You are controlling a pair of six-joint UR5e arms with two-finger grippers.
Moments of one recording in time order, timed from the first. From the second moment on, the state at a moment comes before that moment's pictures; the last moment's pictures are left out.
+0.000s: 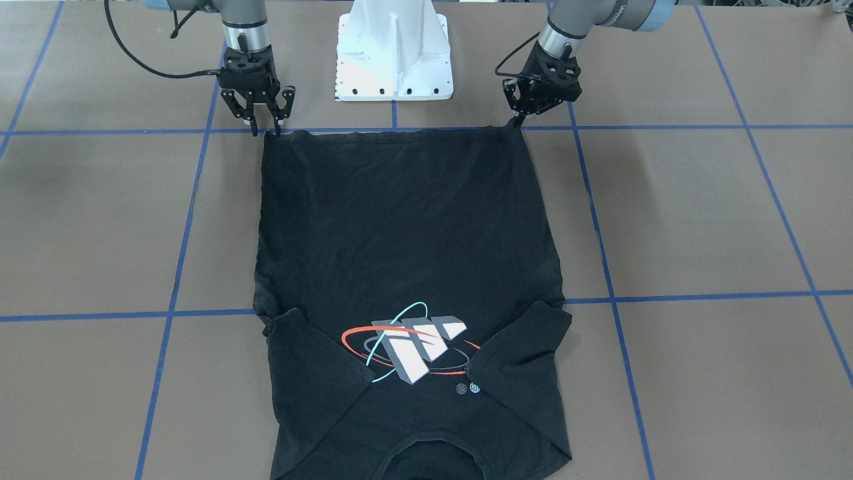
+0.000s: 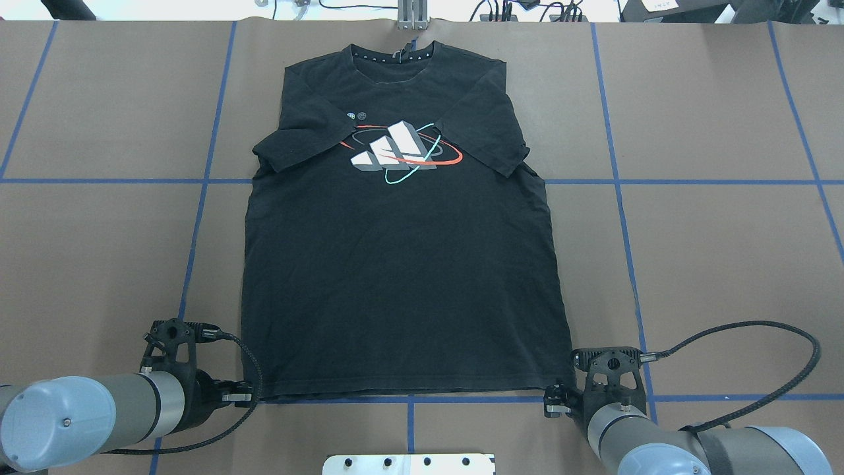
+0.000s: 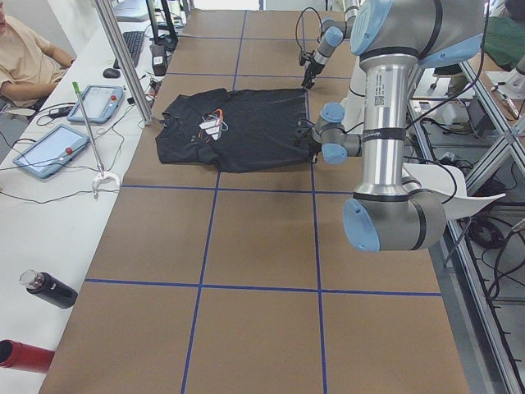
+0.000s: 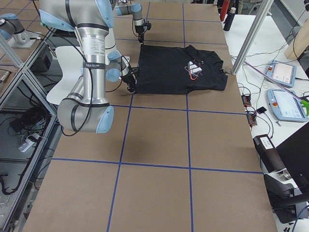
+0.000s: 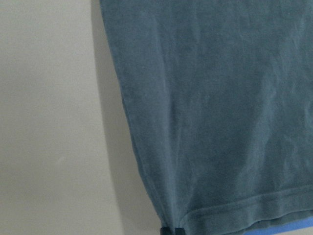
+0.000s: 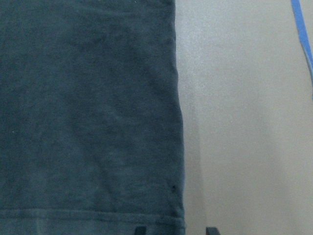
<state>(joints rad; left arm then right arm) -0.16 -1.53 -2.09 -2.11 -1.54 -1.40 -0.01 -1.56 2.12 -1.41 1.20 1.55</state>
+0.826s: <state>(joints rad) -0.16 -1.53 -2.09 -2.11 -1.54 -1.40 -0.01 -1.56 2.11 -1.41 1.19 1.55</state>
